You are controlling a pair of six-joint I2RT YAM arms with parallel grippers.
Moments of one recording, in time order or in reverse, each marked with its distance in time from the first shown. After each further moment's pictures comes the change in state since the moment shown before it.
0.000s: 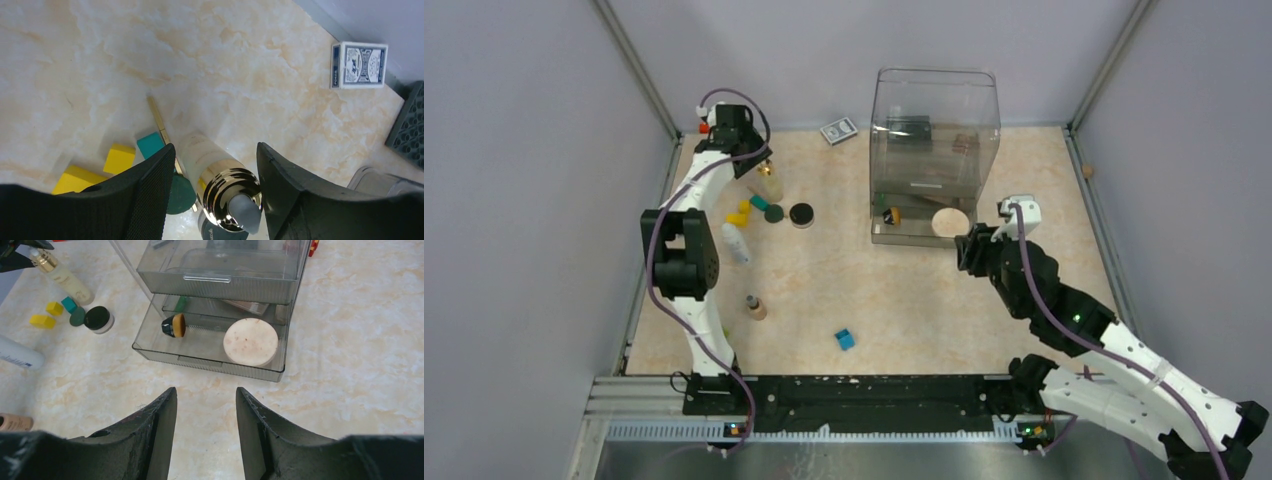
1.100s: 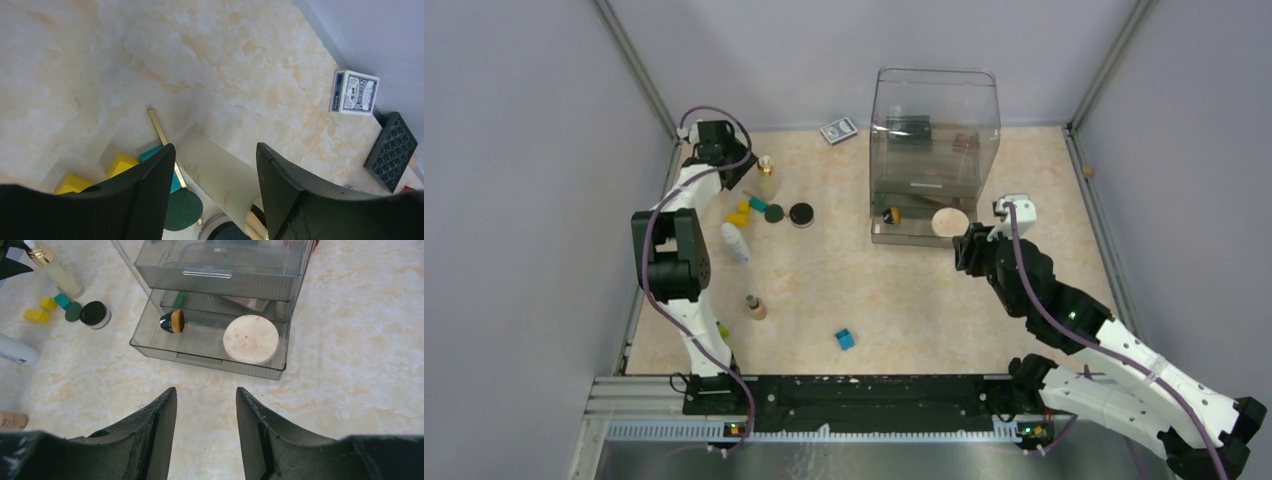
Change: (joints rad) left arm 0.103 -0.041 -0.182 0.189 0.082 -0.142; right arm 0.000 0.022 0.000 0.000 -0.005 -0.001
